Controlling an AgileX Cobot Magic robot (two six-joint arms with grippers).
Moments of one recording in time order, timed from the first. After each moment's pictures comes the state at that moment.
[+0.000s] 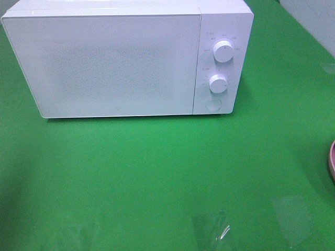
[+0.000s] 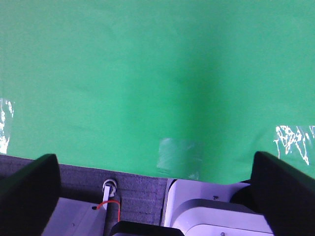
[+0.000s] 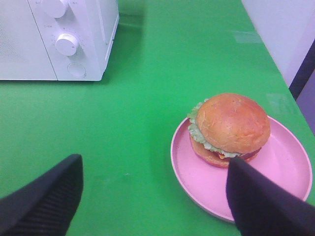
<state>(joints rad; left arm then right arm) -0.10 1.03 -0.86 0.08 1.20 -0.21 0.10 0.00 -0.49 -0.12 0.98 0.09</state>
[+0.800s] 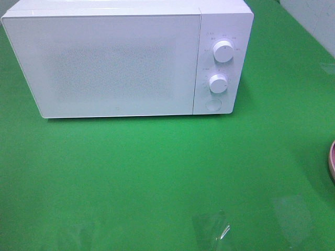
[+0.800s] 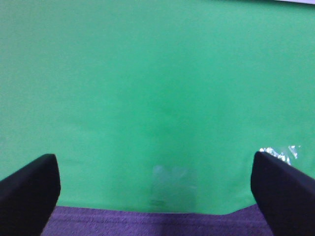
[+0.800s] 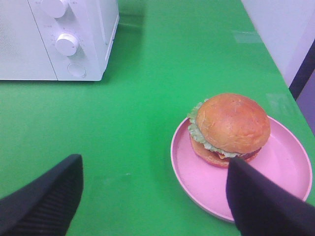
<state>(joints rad) -0.10 0.34 -0.52 0.06 1.08 -0.16 0.10 0.00 -0.49 -0.12 0.98 0.09</state>
